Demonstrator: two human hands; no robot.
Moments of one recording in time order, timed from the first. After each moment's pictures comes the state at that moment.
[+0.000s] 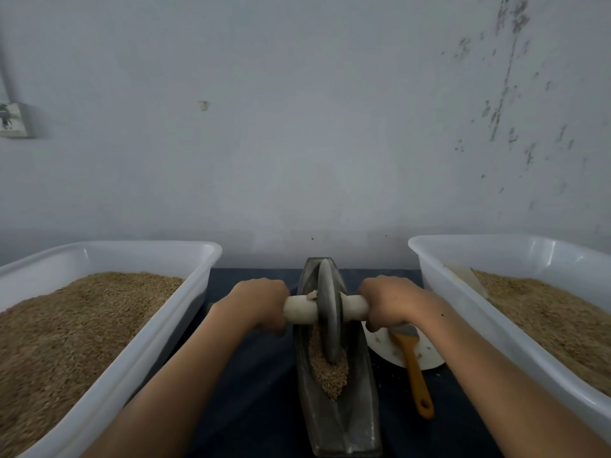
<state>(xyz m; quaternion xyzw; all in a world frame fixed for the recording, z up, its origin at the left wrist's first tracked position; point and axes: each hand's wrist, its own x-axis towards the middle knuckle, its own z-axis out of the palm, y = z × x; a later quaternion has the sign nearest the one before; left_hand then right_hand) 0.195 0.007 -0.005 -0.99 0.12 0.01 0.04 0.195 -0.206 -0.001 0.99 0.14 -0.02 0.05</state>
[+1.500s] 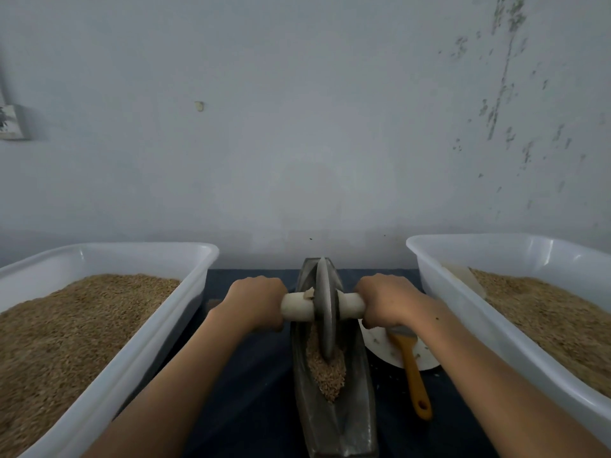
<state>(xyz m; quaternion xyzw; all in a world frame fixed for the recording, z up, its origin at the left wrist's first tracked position) 0.194 0.006 -0.007 -0.99 0.11 -0.05 0.07 0.196 -0.205 -0.005 0.99 0.14 0.02 0.05</state>
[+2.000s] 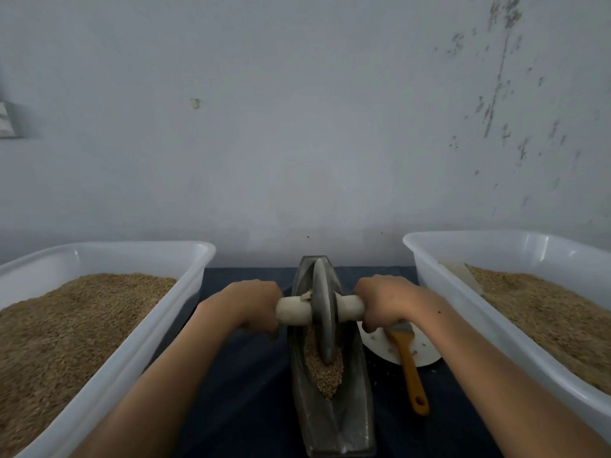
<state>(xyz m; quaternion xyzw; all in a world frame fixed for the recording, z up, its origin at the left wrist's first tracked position) 0.194 0.011 -0.003 -0.99 0.14 0.05 0.02 0.192 -0.206 0.001 0.99 0.14 -0.05 0.05</state>
